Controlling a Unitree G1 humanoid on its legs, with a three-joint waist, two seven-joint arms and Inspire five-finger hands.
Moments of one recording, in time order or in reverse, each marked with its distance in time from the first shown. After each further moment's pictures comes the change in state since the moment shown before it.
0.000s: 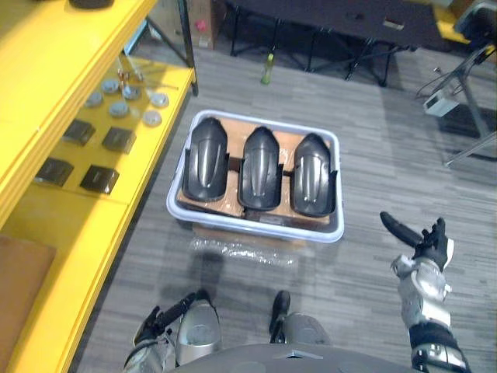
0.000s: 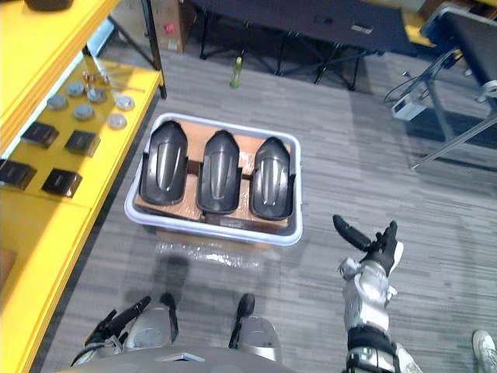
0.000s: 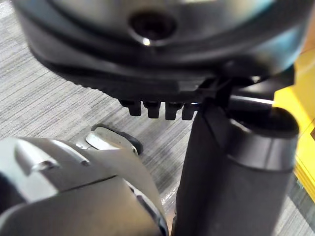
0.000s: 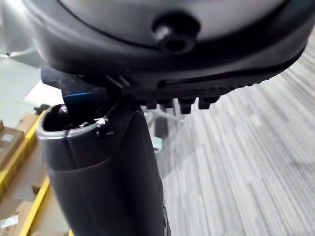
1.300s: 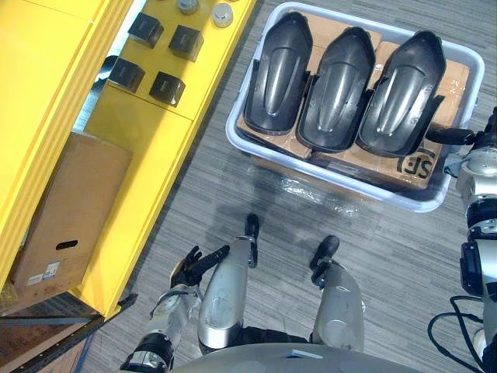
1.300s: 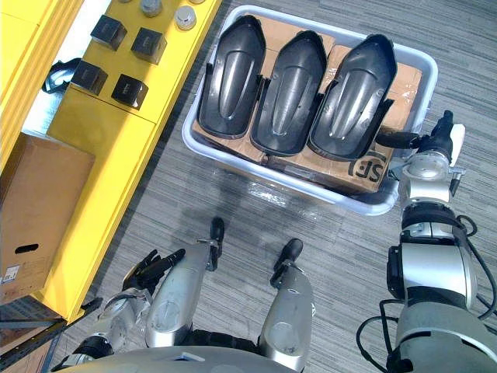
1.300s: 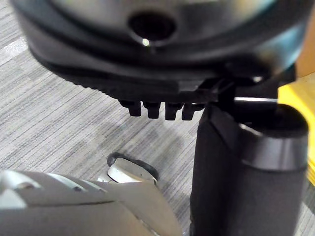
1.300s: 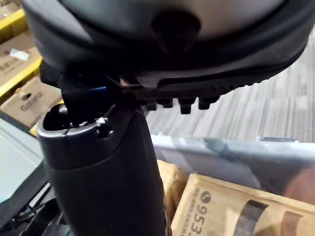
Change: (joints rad) left arm -0.202 -0.004 -0.268 0.022 -0.006 -0.067 -0.050; right arm -0.726 -0.468 0.328 0.474 -0.208 0.216 0.021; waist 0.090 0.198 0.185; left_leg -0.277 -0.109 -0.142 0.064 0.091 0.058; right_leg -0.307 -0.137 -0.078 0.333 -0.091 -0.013
